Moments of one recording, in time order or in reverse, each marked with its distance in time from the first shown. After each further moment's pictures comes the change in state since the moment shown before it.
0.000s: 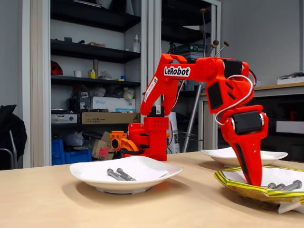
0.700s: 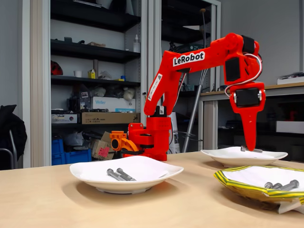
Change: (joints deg) arm -17.8 18.5 10.1 20.5 37.4
